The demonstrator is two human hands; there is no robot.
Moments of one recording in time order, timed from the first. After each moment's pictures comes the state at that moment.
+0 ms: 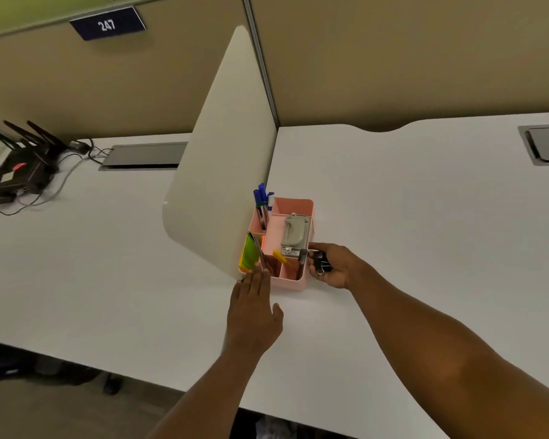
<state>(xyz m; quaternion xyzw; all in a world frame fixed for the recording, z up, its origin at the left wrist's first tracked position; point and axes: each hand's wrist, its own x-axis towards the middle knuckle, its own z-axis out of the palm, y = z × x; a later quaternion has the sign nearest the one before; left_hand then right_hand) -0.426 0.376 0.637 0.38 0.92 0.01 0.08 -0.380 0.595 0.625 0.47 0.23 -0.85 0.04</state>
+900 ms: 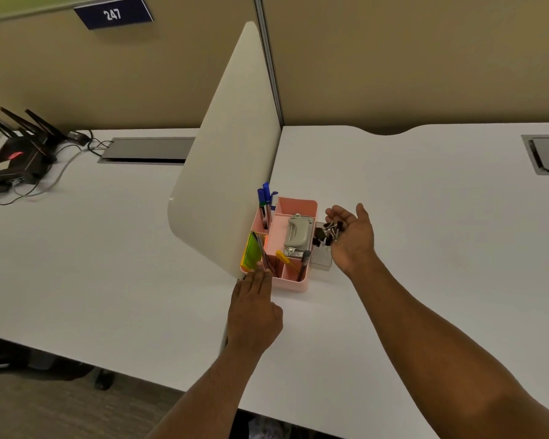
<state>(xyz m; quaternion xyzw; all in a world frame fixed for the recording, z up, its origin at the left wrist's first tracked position) -0.430 0.377 0.635 0.39 0.92 0.04 0.02 -0.396 0.614 0.659 0.41 0.20 -0.85 -0.25</state>
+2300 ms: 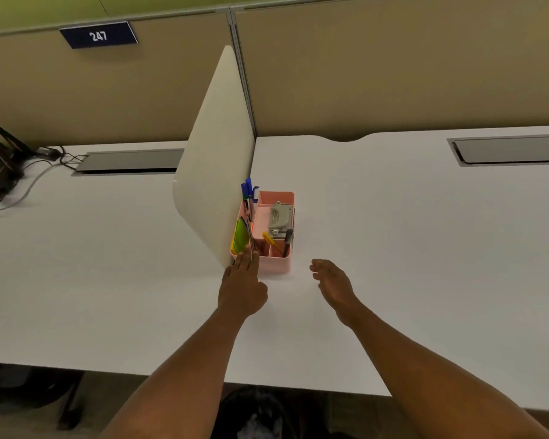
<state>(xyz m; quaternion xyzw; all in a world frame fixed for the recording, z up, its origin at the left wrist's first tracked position) -0.441 0.365 0.648 0.43 0.89 0.04 0.13 -0.285 0.499 0.640 0.49 0.58 -0.64 -0.10</state>
